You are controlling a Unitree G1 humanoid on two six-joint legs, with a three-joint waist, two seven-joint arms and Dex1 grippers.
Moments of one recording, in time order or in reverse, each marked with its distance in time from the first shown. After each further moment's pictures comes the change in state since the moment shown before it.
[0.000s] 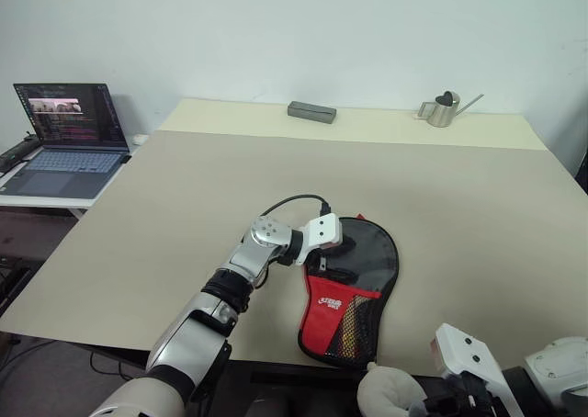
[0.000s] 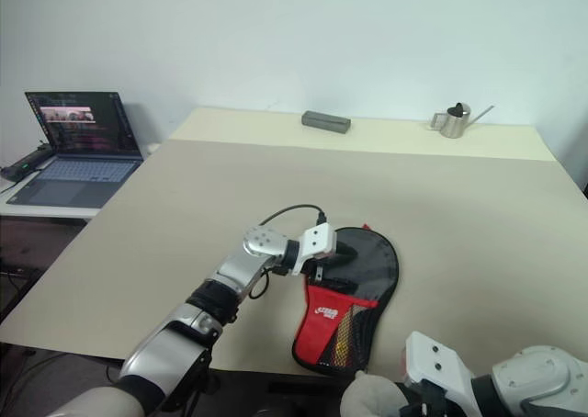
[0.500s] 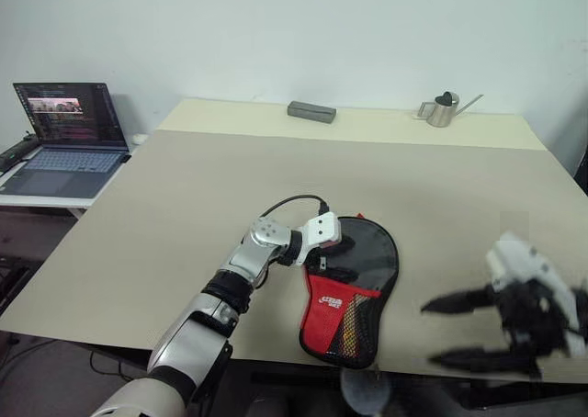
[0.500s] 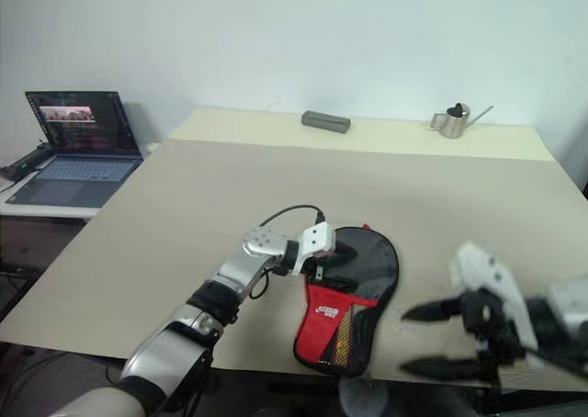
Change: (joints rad) left arm 0.046 0.006 0.038 -0.083 -0.043 0.086 -0.014; right arm -0.291 -0.054 -0.300 0.328 0.130 0.015 0.173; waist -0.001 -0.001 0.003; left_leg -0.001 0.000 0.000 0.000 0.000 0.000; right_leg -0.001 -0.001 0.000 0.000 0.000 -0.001
